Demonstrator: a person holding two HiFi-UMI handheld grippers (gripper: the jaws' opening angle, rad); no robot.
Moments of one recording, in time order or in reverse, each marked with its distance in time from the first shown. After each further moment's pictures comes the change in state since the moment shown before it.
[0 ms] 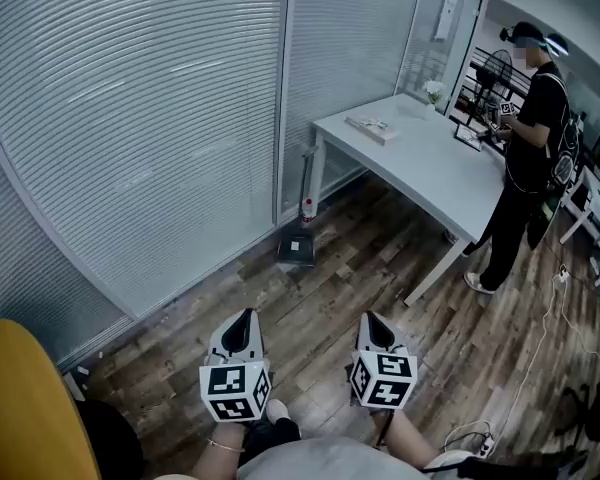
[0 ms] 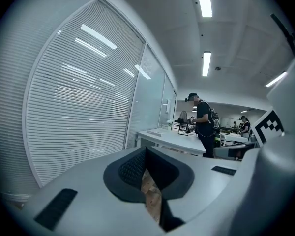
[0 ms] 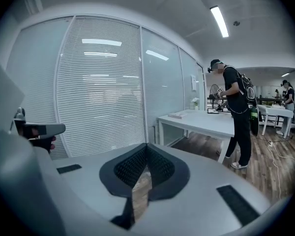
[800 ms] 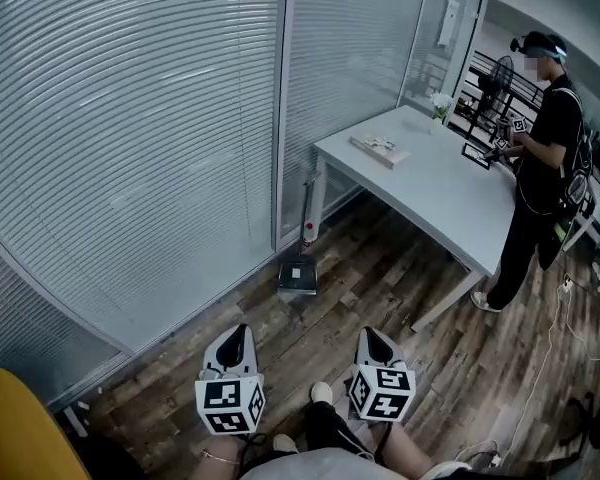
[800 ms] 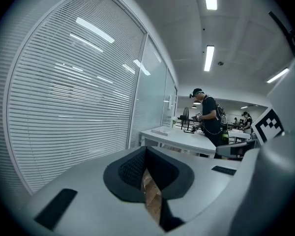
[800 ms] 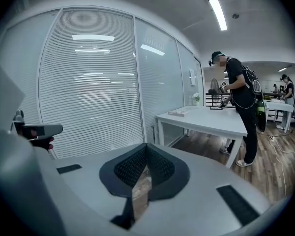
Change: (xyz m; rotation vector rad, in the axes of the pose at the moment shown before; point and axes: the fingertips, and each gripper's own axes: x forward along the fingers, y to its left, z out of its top) left arm 0.120 0.062 0.024 0.030 0.041 -0.008; right arm 0.125 0.003 0.029 0.050 0.039 -0.030
